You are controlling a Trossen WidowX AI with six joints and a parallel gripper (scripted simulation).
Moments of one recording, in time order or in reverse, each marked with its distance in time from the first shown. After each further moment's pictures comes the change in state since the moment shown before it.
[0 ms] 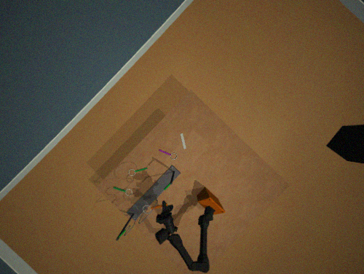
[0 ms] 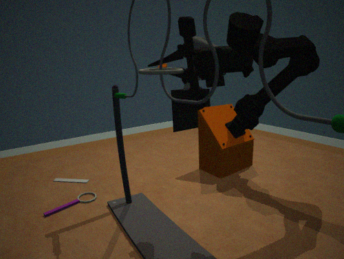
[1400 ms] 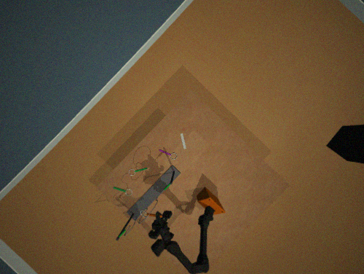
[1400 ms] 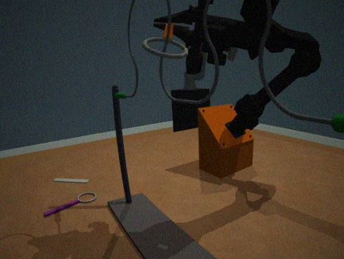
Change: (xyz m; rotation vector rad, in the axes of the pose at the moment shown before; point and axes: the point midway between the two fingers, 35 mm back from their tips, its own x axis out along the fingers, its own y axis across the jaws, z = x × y) arm -0.023 -0.081 0.022 -0.407 0.055 -0.233
